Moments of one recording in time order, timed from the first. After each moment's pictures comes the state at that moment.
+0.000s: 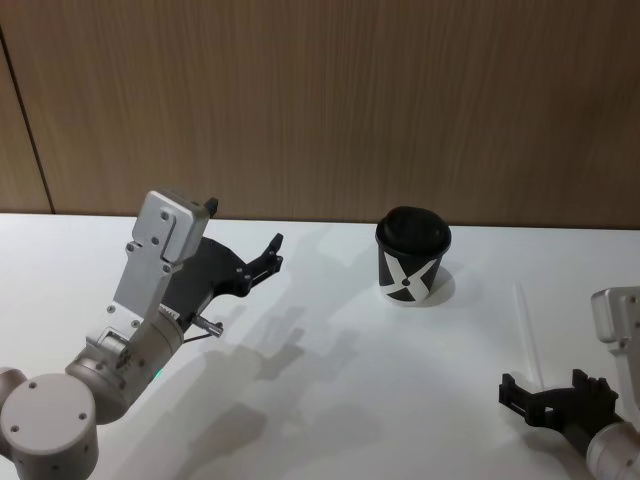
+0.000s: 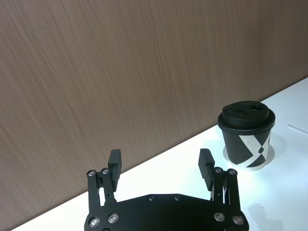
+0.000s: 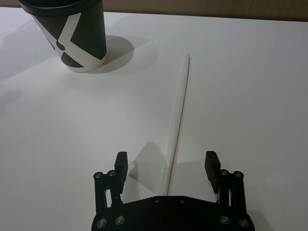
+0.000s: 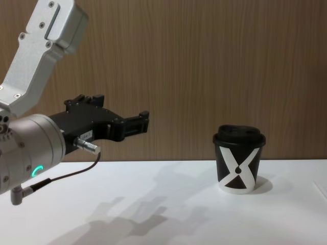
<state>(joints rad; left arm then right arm) -0.24 0.38 0.45 -1.63 -0.20 0.01 -0.01 -0.11 0.25 -0.12 -1.87 0.21 0.66 -0.07</state>
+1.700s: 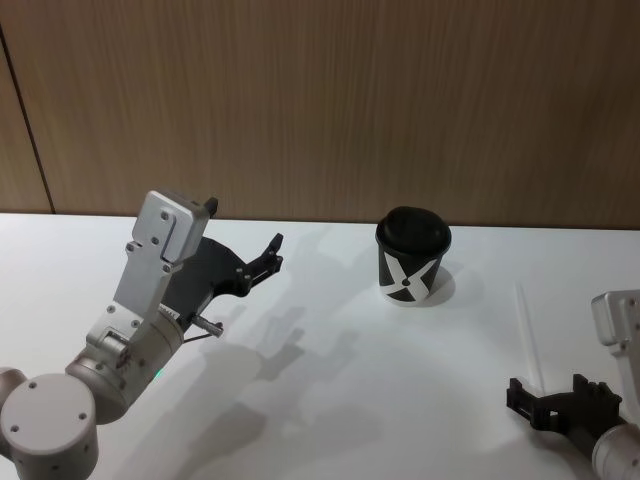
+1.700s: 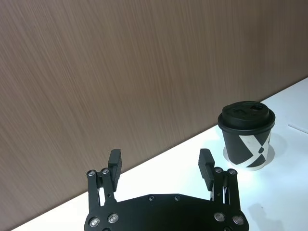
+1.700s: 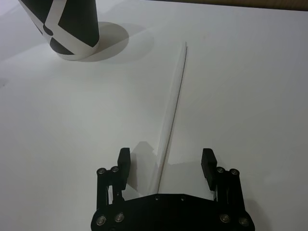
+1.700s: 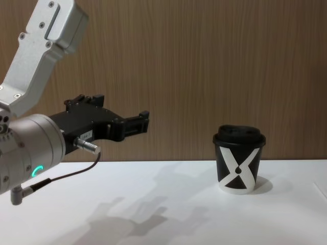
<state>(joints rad) -0.24 0.38 0.45 -1.63 -0.20 0.01 -0.01 -0.09 0.25 -0.10 -1.84 0.18 0.70 -0.02</state>
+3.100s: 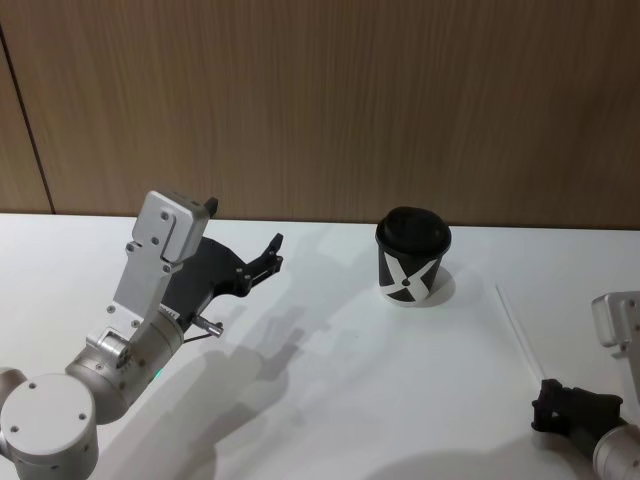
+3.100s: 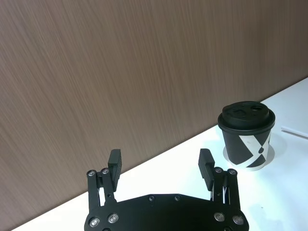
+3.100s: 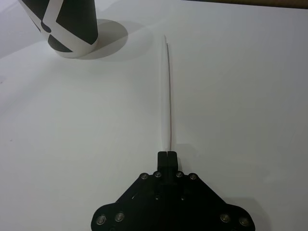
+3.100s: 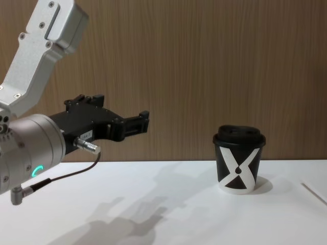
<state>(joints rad) -0.24 0.38 0.45 -1.63 -0.20 0.01 -0.01 -0.09 0.25 -0.09 -1.84 0.18 0.70 -0.01</state>
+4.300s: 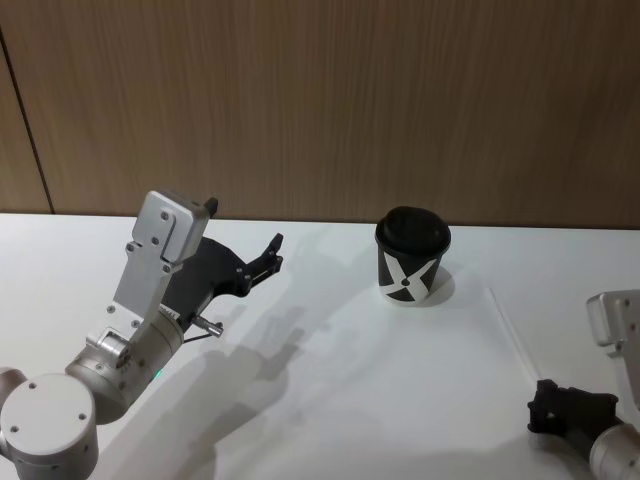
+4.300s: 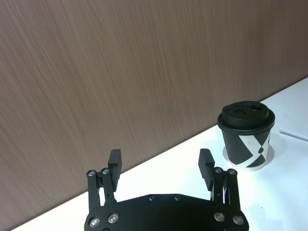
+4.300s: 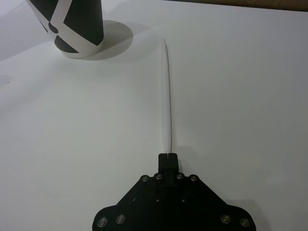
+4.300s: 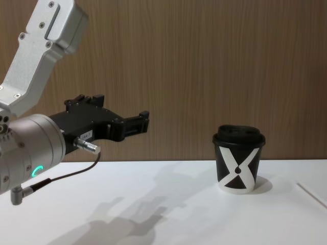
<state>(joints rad) -0.24 0.38 0.45 -1.63 -0.20 0.01 -0.01 -0.09 0.25 -0.10 -1.84 0.17 0.69 -0.01</state>
